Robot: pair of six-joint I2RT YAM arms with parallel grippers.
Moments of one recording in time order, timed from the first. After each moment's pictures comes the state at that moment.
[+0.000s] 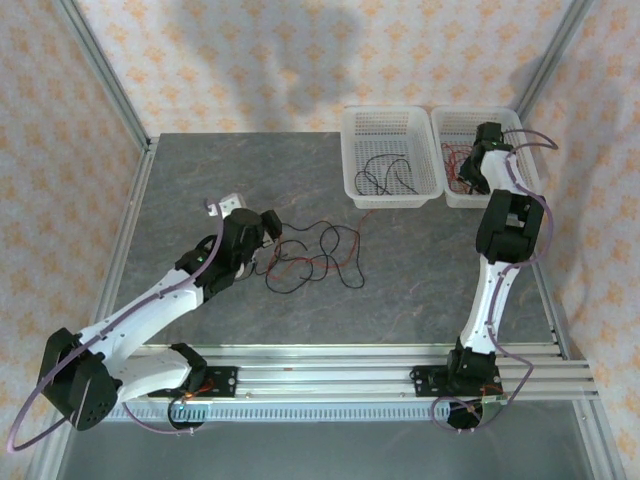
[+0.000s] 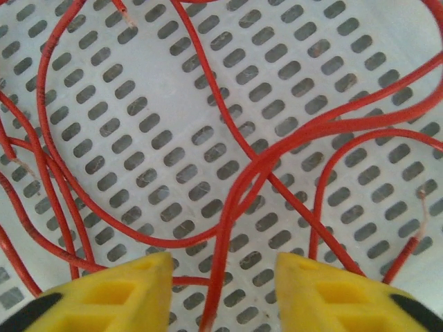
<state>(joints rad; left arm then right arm) -0.56 1.12 0.80 -0.32 -0.39 -0.88 -0.20 2.32 1.99 -0.80 0.13 0.43</state>
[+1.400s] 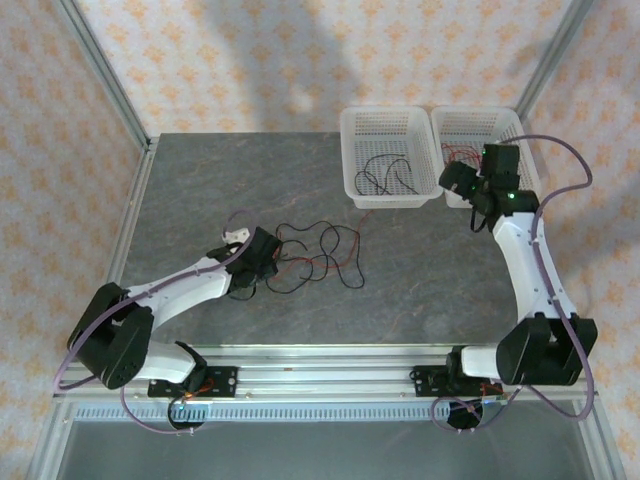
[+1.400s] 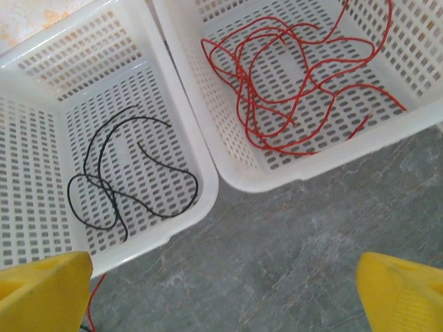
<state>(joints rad) -0.56 1.37 0.73 -0.53 -0.35 -0.96 -0.03 1.30 1.24 -0.66 0.06 0.41</state>
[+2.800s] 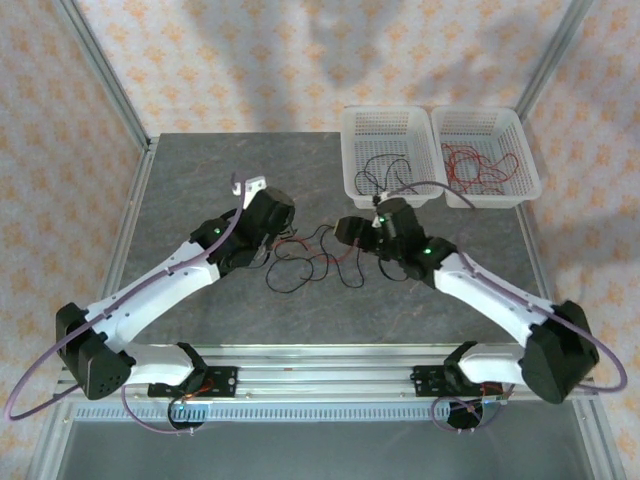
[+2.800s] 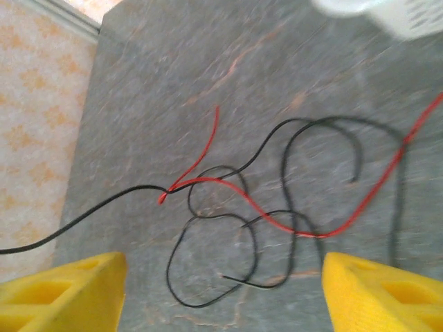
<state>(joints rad) -0.72 1.29 1.23 -0.74 -0.47 -0.86 0.65 1.28 0.87 -0.20 -0.11 0.83</state>
